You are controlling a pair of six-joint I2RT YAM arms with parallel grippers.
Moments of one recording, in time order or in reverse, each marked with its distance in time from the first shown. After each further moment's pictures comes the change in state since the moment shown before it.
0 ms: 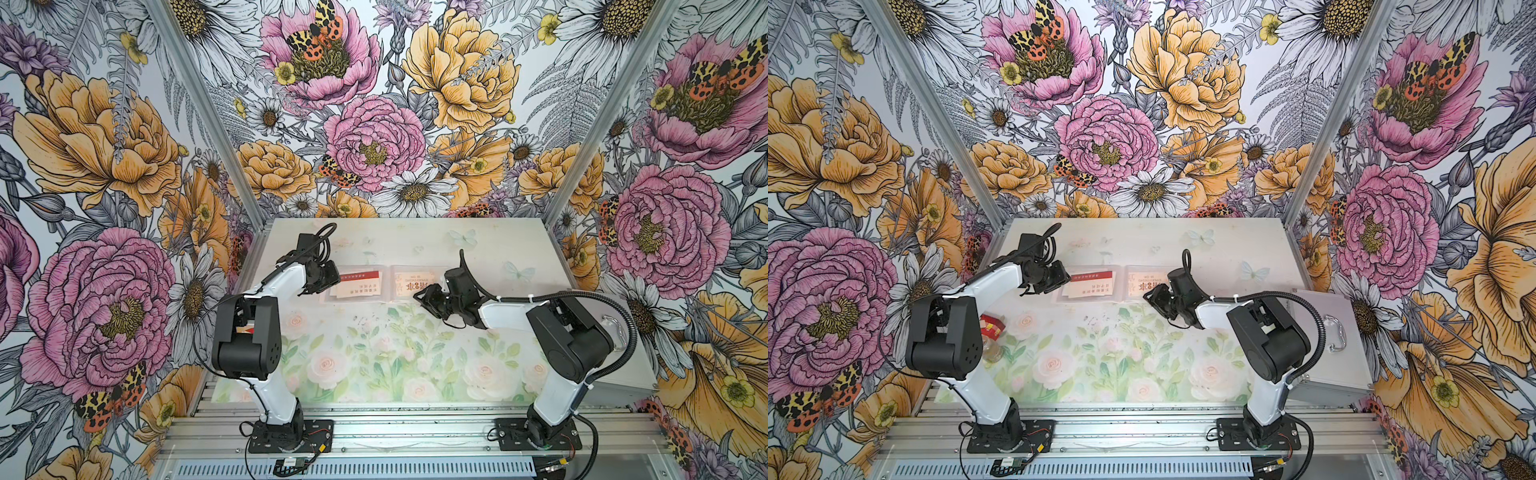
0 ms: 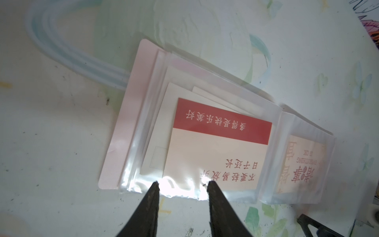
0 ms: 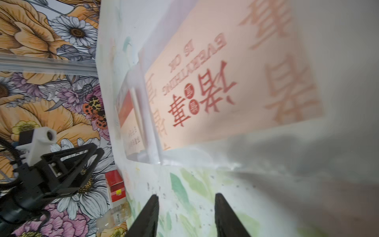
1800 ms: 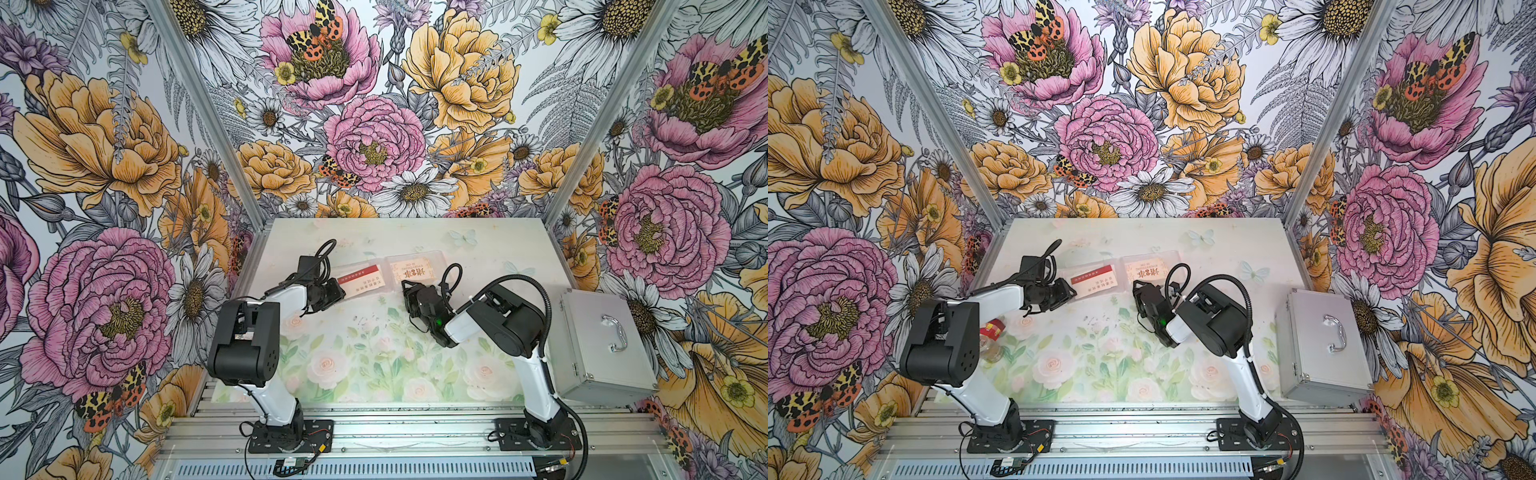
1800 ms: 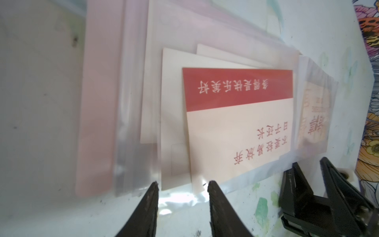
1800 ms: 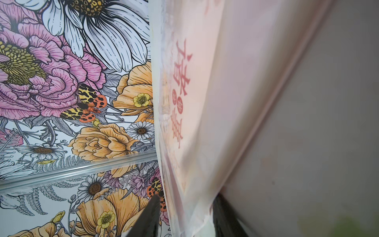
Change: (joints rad) left arm 0.005 -0.079 -0.280 0.259 0.096 -0.059; right arm 0.157 0.385 0.059 0.645 0.546 0.484
